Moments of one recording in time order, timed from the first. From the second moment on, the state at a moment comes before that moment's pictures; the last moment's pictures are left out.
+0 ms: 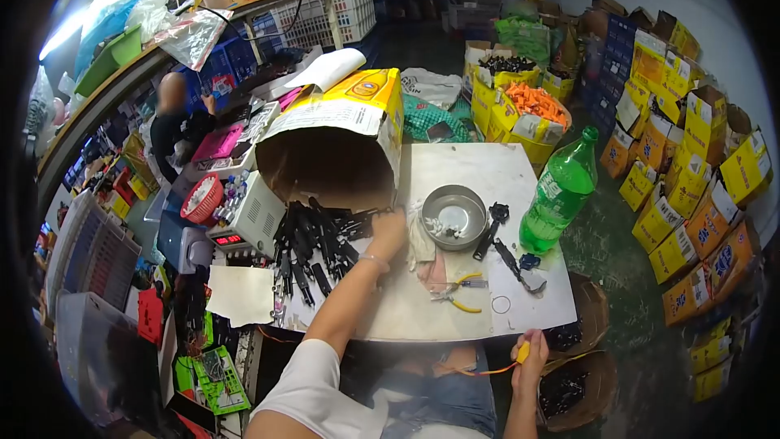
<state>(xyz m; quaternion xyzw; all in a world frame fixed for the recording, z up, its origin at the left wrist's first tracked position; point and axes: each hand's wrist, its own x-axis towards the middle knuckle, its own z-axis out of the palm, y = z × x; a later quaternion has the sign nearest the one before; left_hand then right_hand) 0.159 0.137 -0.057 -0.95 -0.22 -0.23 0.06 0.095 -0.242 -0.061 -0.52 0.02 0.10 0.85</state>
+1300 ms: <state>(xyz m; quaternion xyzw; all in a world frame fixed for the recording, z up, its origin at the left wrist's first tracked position) 0.047 0.036 -0.032 -0.97 -0.06 -0.17 -0.13 0.044 -0.186 0.159 0.02 -0.60 0.23 0.76</state>
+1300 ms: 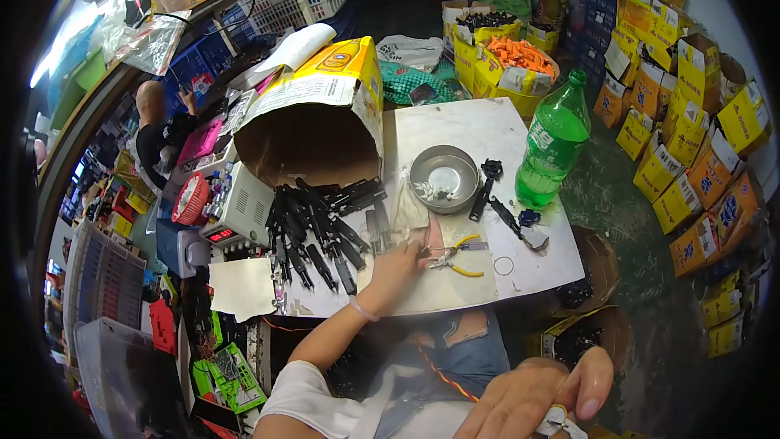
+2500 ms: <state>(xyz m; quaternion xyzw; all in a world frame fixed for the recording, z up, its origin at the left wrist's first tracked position) 0.017 -0.012 -0.006 -0.53 -0.18 -0.25 -0.79 0.069 -0.110 -0.031 -0.78 -0.42 -0.05 0.45</state>
